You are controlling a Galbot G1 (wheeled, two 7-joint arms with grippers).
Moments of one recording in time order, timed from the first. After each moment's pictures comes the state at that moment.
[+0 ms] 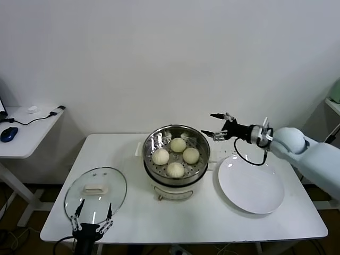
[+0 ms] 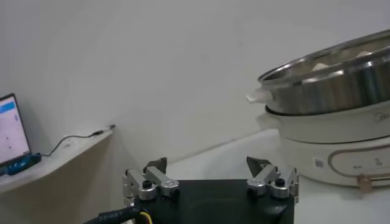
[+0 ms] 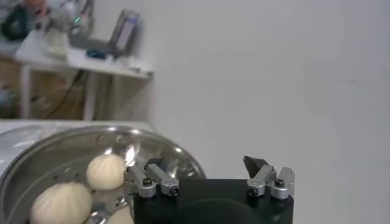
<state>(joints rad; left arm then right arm) 1.84 -1.57 -0.67 -2.08 0.26 -0.17 0.01 -0.16 0.52 -0.61 1.53 0.92 0.10 -0.39</state>
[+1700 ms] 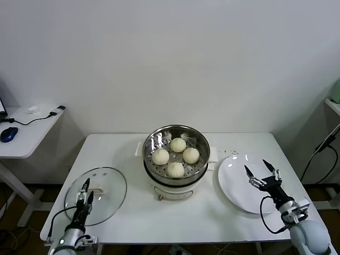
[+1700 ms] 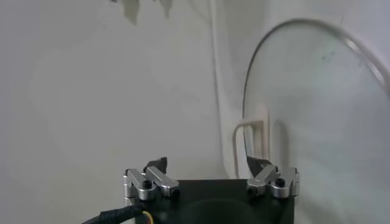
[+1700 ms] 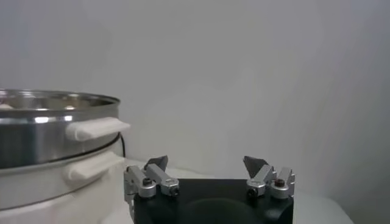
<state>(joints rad) 1.40 -1.45 -0.80 -1.55 1.53 -0.18 -0.25 -1.34 1.04 0.65 1.61 0.44 0.15 -0.31</state>
